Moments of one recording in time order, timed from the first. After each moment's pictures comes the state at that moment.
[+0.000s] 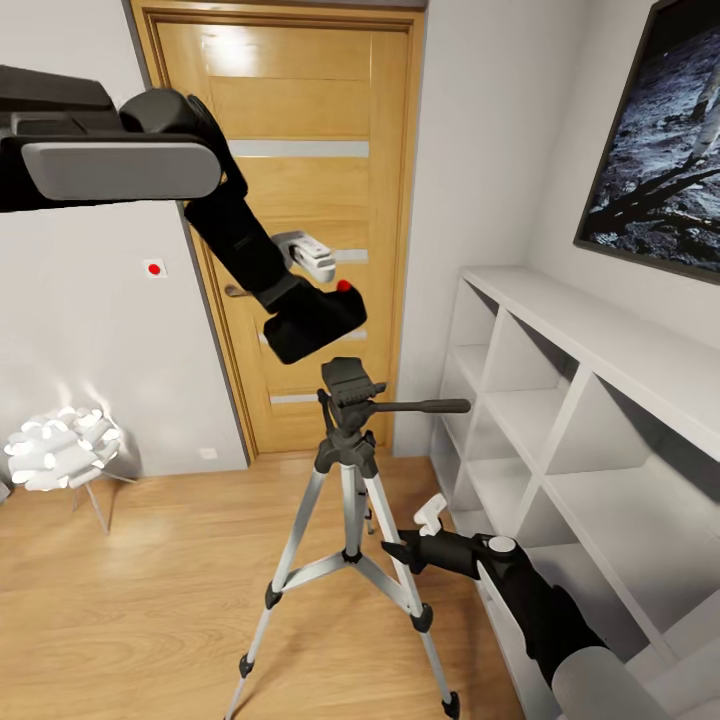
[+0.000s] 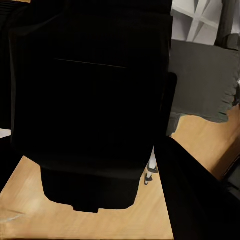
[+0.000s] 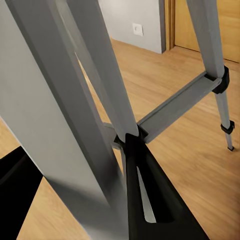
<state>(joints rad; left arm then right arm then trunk) -2.37 0.30 -2.00 -1.22 1.74 1.05 -0.29 -0.56 -0.05 0.22 -0.86 0.03 0.21 0.70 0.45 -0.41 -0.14</state>
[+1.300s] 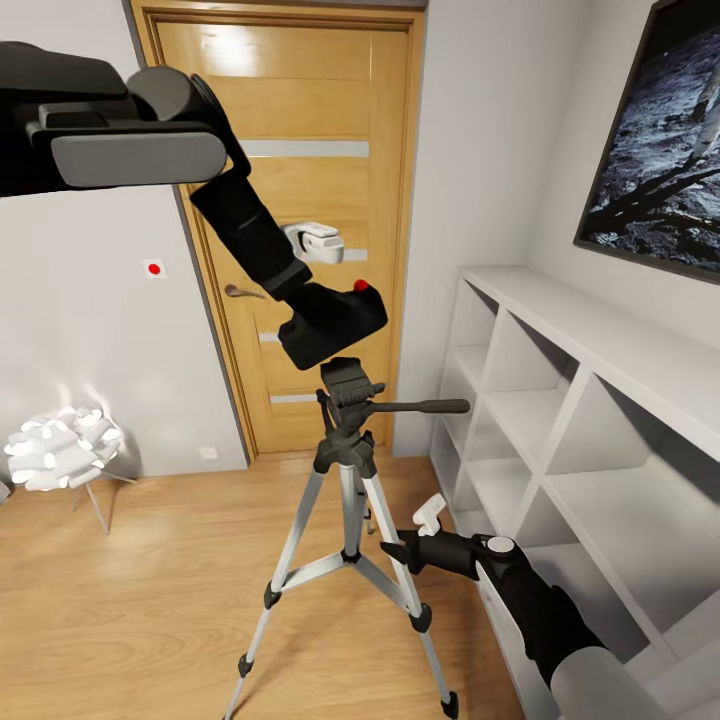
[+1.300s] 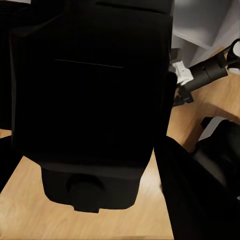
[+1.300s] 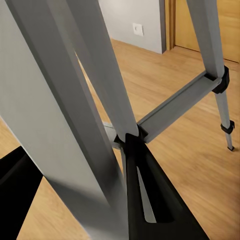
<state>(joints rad) -2.37 0.25 -2.02 -1.08 1.60 1.05 -0.67 -0.56 -0.05 0.22 -0.86 0.03 0.21 0.70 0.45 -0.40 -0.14</state>
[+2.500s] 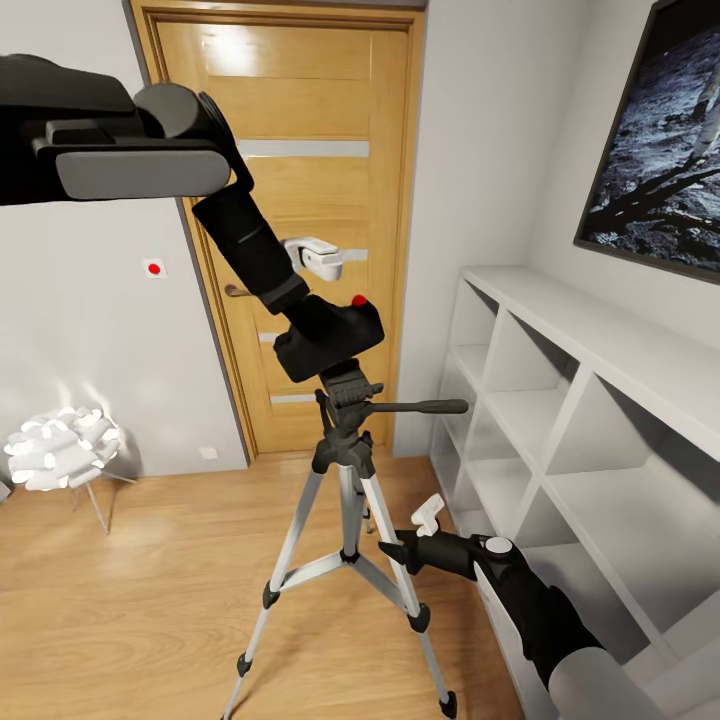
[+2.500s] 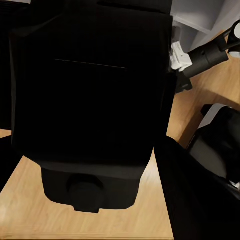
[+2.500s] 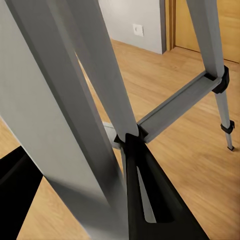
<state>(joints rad) -2.37 0.25 -2.05 -1.12 1.58 1.05 -0.70 -0.56 -0.04 0.22 -0.86 0.03 0.21 0.69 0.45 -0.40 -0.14</state>
